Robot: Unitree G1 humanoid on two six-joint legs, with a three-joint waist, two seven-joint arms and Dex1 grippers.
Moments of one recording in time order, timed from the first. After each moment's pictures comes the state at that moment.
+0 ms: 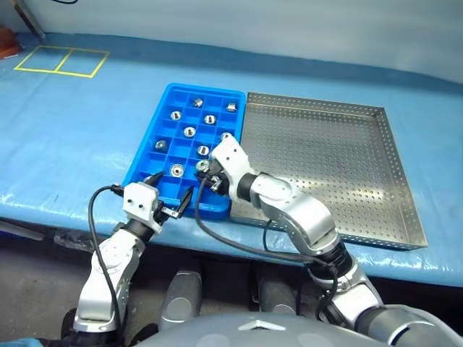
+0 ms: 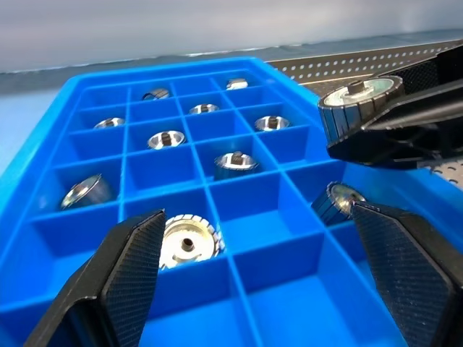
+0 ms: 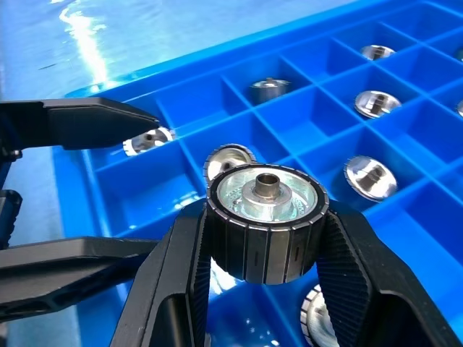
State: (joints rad) left arm 0.29 0.27 0.01 -0.48 -0.20 0.21 -0.37; right arm -0.45 -0.12 0.45 -0.36 0.21 0.93 0.35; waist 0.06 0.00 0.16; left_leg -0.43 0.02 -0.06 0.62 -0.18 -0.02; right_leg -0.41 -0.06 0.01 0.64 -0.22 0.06
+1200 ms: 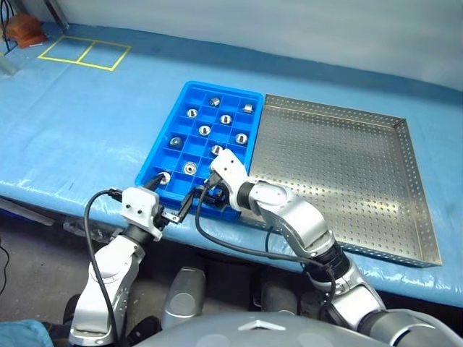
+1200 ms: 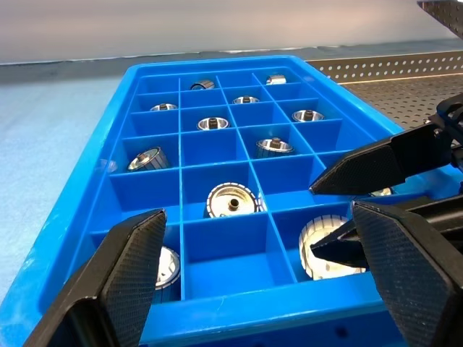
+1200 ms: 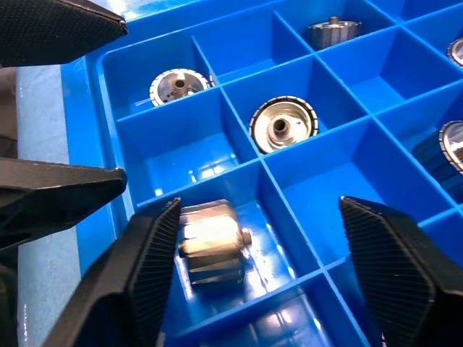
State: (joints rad) left arm 0.31 0.27 -0.02 -0.55 -0.20 0.24 -0.35; right arm -0.40 -0.14 0.46 -0.29 0.16 0.93 0.38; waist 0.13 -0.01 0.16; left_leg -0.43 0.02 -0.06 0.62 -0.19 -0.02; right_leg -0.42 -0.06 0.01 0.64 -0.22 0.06
